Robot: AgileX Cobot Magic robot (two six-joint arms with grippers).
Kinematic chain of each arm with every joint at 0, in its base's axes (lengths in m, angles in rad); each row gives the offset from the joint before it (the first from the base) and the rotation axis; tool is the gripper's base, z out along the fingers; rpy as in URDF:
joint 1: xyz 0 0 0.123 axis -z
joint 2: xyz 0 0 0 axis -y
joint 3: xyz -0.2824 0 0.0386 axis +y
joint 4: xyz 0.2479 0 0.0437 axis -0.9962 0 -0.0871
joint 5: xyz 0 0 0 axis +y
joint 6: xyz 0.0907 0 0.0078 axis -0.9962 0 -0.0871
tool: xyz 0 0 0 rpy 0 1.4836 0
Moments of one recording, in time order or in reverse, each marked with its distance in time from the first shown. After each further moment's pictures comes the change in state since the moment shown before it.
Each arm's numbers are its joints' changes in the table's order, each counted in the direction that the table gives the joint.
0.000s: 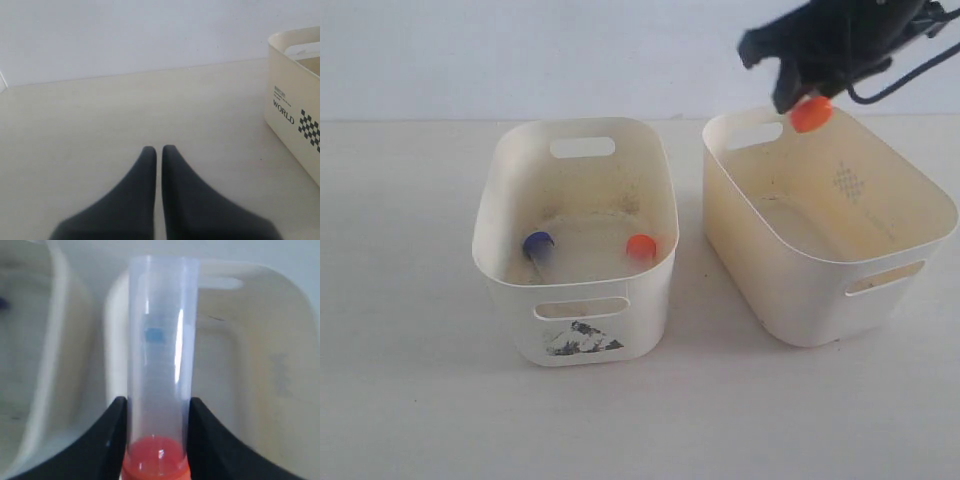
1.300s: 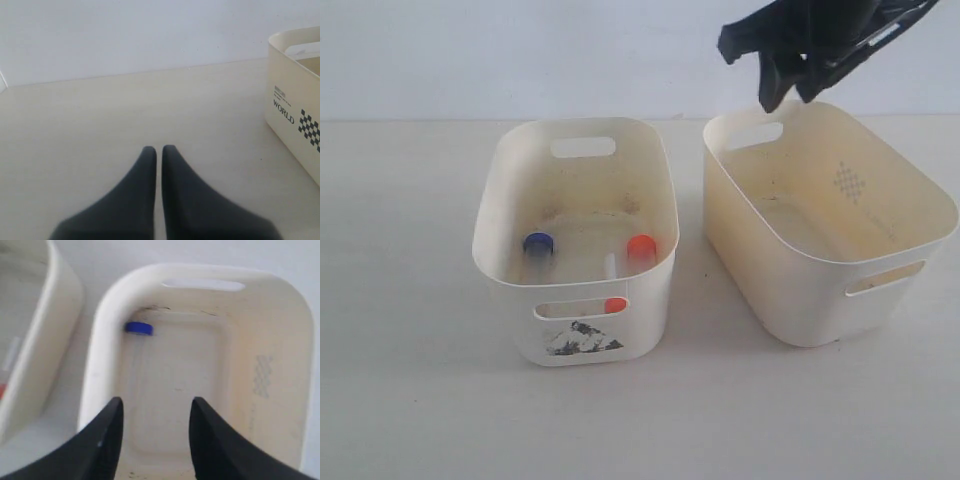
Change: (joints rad) left arm 0.000 0.000 0.000 0.000 0.000 0.000; right arm -0.002 -0.149 -0.193 0.107 0.166 -0.002
